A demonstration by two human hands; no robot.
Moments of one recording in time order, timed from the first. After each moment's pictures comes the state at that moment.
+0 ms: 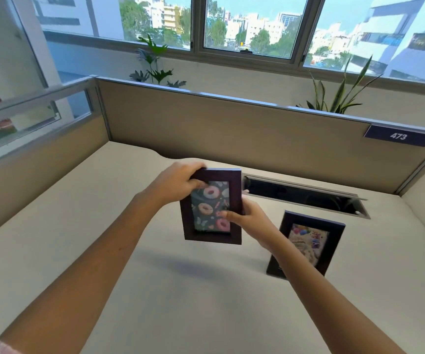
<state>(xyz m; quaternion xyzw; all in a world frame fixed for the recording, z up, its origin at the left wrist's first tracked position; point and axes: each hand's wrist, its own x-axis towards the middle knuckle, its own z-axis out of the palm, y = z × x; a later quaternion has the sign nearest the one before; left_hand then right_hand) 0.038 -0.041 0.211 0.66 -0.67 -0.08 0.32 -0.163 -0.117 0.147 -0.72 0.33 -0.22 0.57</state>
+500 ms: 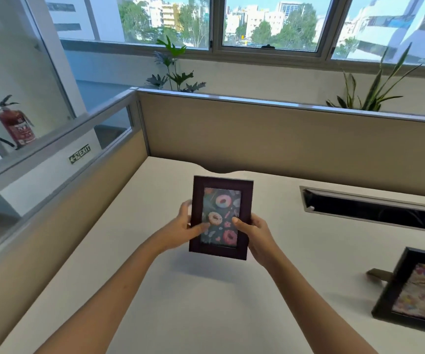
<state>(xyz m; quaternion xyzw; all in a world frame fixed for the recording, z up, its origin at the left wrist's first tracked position) 0.254 0.006 0.112 0.66 -0.48 -0.43 0.38 0.060 -0.088 0.098 -0.50 0.32 -0.32 0.74</state>
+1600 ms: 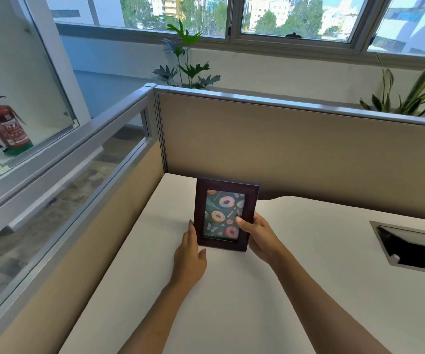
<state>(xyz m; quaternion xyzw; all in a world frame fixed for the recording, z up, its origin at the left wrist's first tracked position) 0.408 -0.100 -0.013 0.81 -0.43 -0.19 0.35 0.277 -0.229 0.035 -0.48 0.32 -0.26 0.77</state>
